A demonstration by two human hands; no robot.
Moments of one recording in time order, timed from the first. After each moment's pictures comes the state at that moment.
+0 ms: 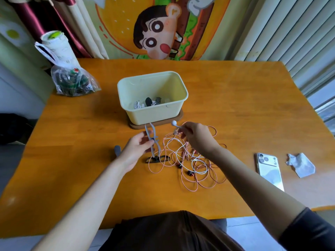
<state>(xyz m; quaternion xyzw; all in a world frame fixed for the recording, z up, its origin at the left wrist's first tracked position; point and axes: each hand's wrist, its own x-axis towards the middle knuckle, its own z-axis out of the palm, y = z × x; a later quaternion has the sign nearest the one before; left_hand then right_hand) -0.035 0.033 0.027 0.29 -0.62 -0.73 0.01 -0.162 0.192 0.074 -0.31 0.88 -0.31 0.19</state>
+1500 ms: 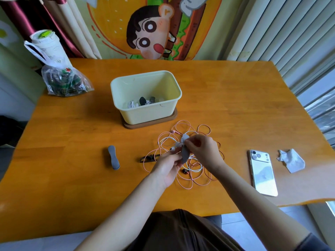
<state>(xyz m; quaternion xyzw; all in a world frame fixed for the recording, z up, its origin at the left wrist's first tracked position) -0.059 0.142 0.039 0.39 -0.27 -0.88 -0.02 -0.137 0.235 0.060 -0.20 0.89 -0.37 0.15</state>
